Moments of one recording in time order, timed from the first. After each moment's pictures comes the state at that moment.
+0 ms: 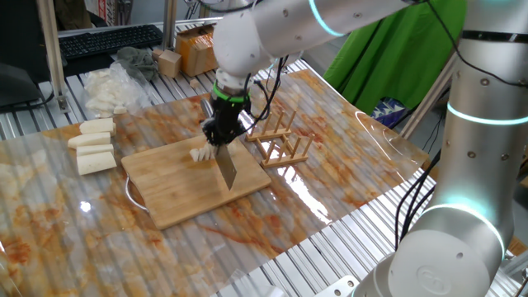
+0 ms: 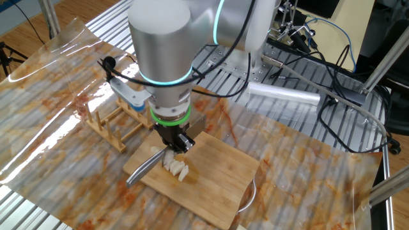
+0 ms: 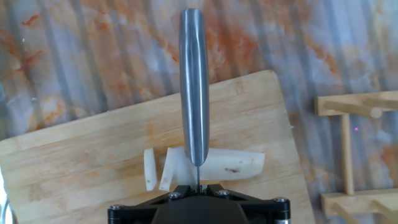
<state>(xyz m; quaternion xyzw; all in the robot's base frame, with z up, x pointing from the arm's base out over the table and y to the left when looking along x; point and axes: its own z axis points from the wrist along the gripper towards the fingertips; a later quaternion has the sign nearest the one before) 0.562 0.026 0.040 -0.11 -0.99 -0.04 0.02</state>
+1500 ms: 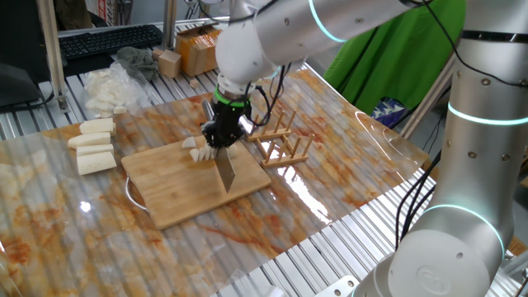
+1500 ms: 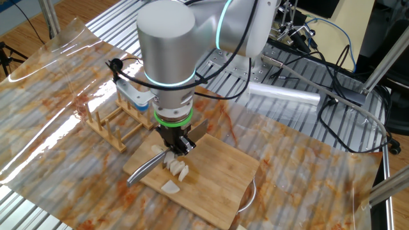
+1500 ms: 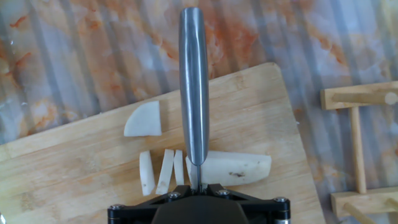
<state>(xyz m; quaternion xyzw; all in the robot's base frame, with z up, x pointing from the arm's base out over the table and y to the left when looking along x) 0.556 0.028 0.048 -0.13 -0.99 -0.05 0.02</state>
